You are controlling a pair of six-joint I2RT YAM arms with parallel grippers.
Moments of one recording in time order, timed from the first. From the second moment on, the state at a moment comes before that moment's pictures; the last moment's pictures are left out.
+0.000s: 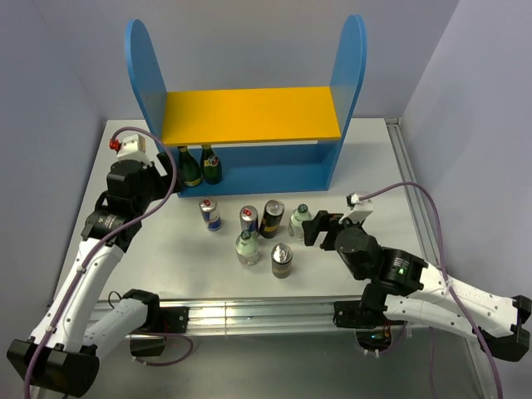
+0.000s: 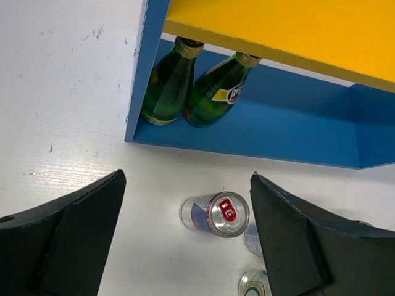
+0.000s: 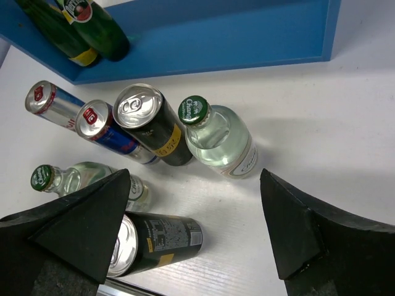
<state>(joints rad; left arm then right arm) -0.25 0.90 0.95 -0.44 -0.15 -0.44 1.09 0.60 0.64 -0.52 0.74 0.71</state>
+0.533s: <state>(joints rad) -0.26 0.90 0.95 -0.44 -0.17 -0.43 1.30 0.77 0.61 -0.48 0.88 0.74</state>
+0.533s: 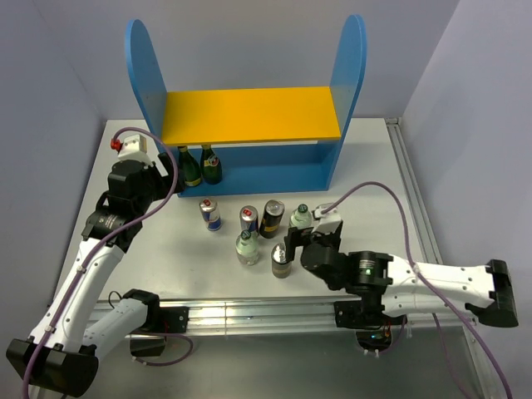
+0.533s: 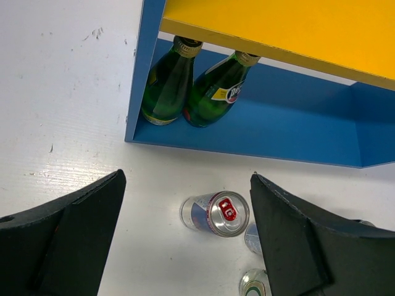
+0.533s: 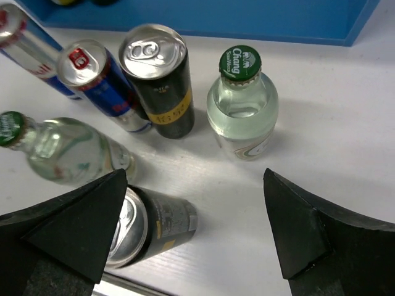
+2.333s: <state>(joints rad) -0.26 0.90 0.95 -0.44 -0.16 -0.42 0.98 1.30 0.67 0.01 1.11 0.66</state>
